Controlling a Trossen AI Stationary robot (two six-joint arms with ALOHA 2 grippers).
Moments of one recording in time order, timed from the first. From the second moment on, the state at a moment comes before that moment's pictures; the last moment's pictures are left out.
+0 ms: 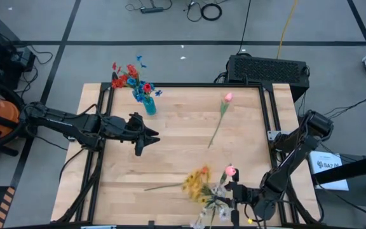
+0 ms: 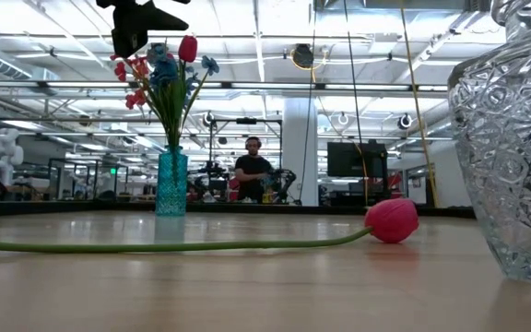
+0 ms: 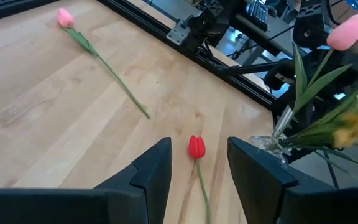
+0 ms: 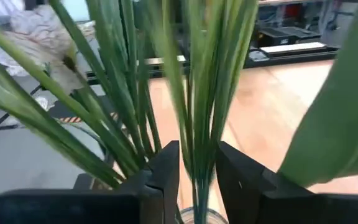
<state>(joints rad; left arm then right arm) -0.19 0.97 0.79 -0.23 -0.19 -0.62 0.94 1.59 0.87 0.29 0.96 0.51</state>
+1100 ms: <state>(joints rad) -0.19 0.97 0.79 -0.23 -0.19 -0.62 0.97 1.15 0.87 -0.42 0.63 1.03</state>
